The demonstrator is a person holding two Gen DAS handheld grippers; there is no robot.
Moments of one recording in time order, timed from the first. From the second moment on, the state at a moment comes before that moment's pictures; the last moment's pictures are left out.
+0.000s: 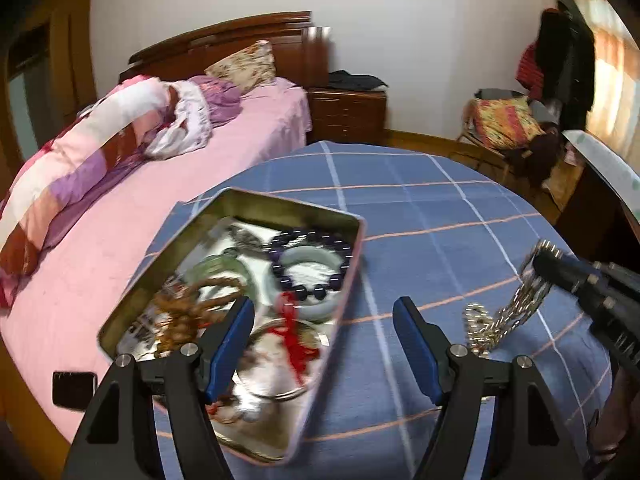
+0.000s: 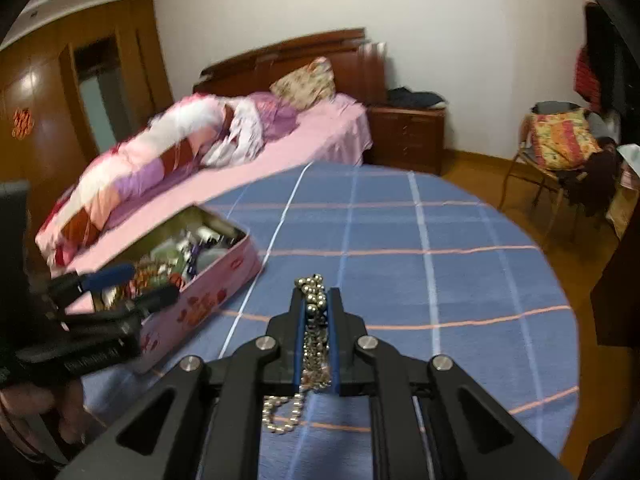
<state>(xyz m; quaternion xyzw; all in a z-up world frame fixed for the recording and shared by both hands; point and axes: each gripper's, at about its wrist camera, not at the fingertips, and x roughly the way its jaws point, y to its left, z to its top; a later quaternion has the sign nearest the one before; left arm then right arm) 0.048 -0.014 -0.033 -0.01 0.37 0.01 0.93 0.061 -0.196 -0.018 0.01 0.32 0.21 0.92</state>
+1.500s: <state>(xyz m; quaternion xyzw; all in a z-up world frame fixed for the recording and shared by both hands) 0.079 -0.104 -0.083 0.05 0.44 -0.13 0.89 0.075 -0.235 -0.062 0.02 0.37 0.11 0.92</state>
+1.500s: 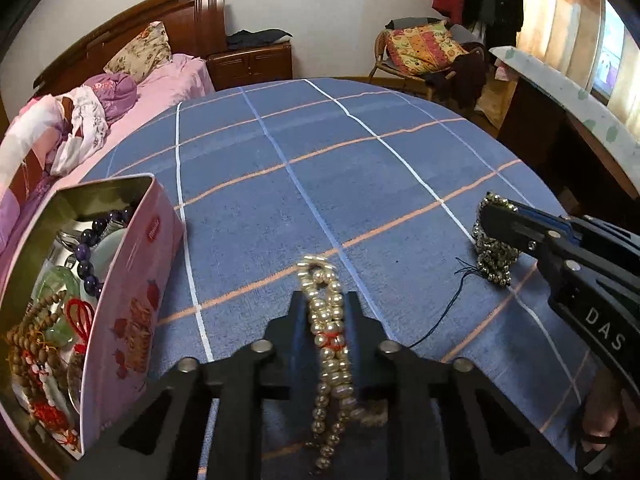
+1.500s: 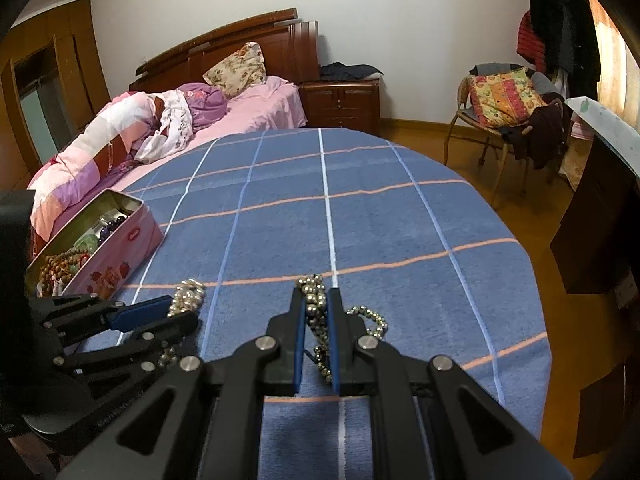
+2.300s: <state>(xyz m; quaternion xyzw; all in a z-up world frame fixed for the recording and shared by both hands) 0.055 -0.056 -0.038 -0.01 0.36 -0.09 0.93 0.072 -0.227 -0.061 0.01 0.36 0.13 0.93</state>
